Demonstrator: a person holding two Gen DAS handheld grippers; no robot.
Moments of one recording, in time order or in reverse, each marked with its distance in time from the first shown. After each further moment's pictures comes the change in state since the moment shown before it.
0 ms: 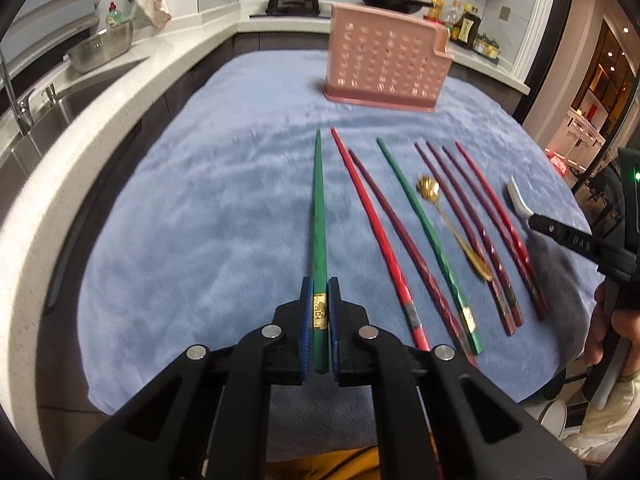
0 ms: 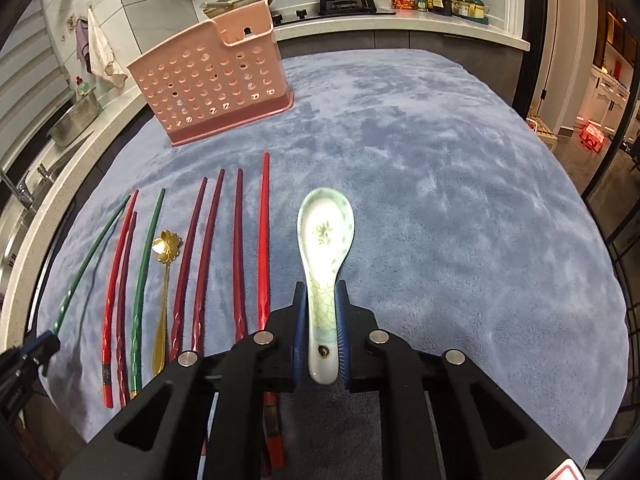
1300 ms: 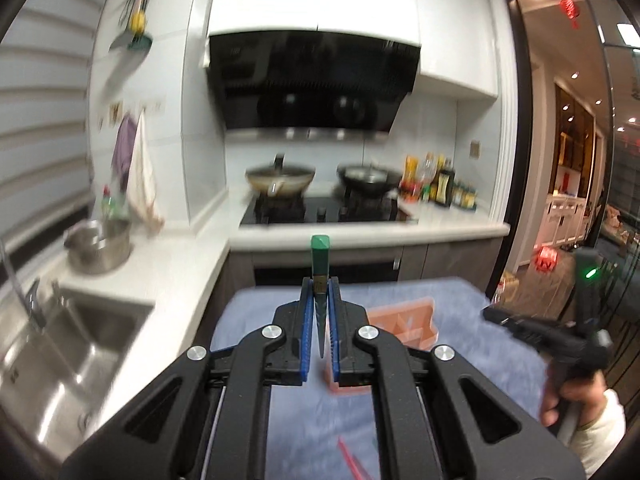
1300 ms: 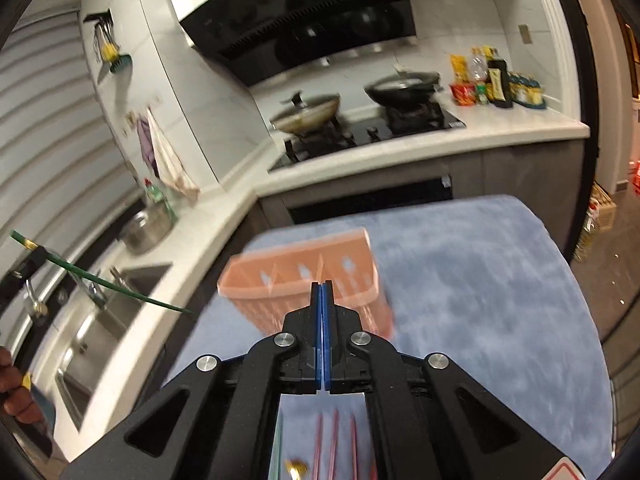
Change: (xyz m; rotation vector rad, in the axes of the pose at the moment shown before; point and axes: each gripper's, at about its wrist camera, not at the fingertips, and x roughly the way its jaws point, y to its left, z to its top) left arm -0.132 -0.010 0.251 0.124 -0.590 -0.023; right arm -0.050 0.048 0.213 -0.005 -0.328 0.276
